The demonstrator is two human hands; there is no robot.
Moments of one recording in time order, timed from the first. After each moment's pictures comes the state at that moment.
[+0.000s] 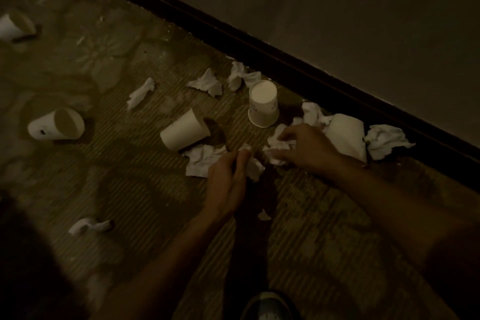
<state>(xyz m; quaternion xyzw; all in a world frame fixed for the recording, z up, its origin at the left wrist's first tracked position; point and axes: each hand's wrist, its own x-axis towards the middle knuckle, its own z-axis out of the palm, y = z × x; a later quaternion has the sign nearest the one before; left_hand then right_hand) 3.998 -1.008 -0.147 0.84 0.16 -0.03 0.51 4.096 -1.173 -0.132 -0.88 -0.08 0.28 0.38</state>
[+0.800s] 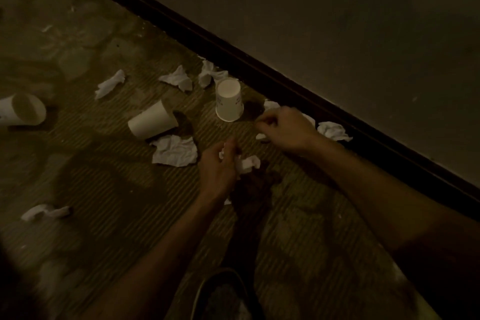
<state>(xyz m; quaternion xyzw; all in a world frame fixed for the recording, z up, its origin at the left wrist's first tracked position) 3.995 -1.072 -0.128 0.76 0.24 0.04 0.60 4.091 -1.207 -0.082 -0.91 -0.11 0.22 0.33</state>
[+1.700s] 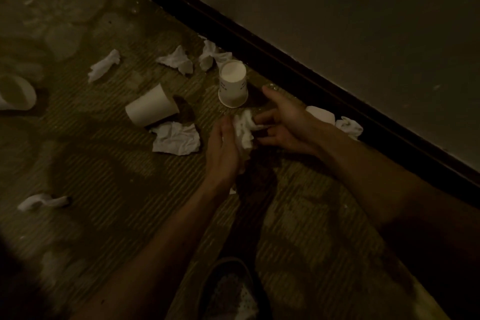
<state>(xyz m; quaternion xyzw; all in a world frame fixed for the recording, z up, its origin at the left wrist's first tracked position) 4.001 -1.071 -0.125 0.69 0.27 -0.01 0.67 4.089 -1.190 -0.096 -0.58 0.14 0.42 0.68</state>
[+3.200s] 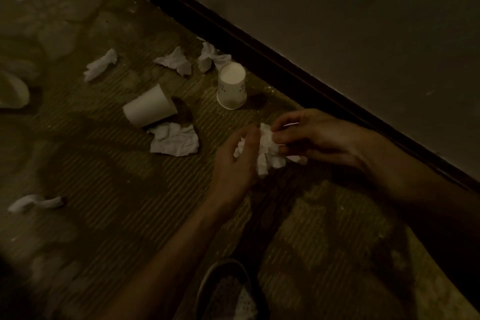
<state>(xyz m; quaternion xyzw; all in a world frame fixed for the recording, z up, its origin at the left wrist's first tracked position) 3.975 -1.084 -0.100 0.64 0.16 -0.01 0.75 4.068 -1.234 -0.054 -0.64 0.04 0.45 0.62</state>
